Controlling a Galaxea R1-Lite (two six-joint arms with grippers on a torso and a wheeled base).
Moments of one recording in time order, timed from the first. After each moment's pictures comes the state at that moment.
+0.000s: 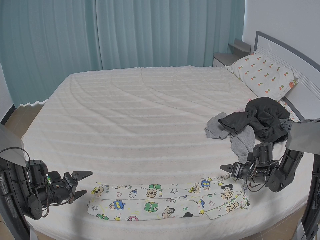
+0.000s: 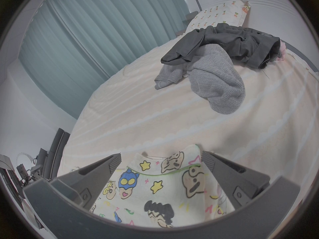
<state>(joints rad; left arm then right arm) 0.10 2.14 -0.02 -1.55 -0.59 -0.95 0.21 2.23 -0.55 -0.99 0.10 0.47</state>
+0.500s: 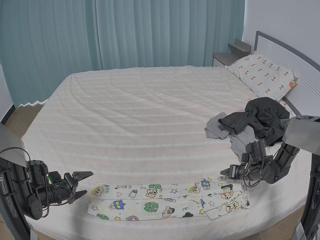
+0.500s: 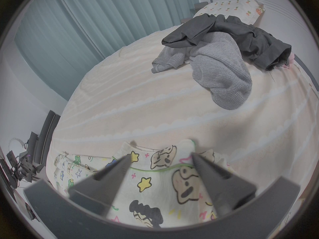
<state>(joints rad) 0.10 2.14 -0.02 -1.55 -0.59 -0.95 0.21 2.26 -0.69 -0.74 0.08 0.36</state>
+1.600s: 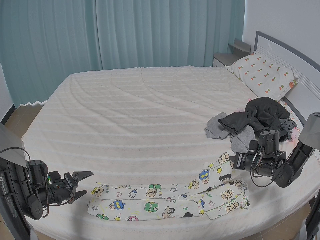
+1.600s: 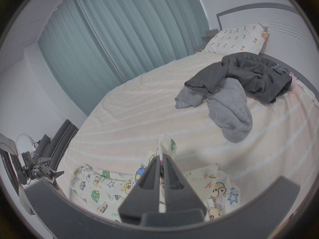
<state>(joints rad) 0.10 2.14 -0.02 -1.55 -0.59 -0.95 0.25 2.07 -0.53 -0.98 0.09 0.37</state>
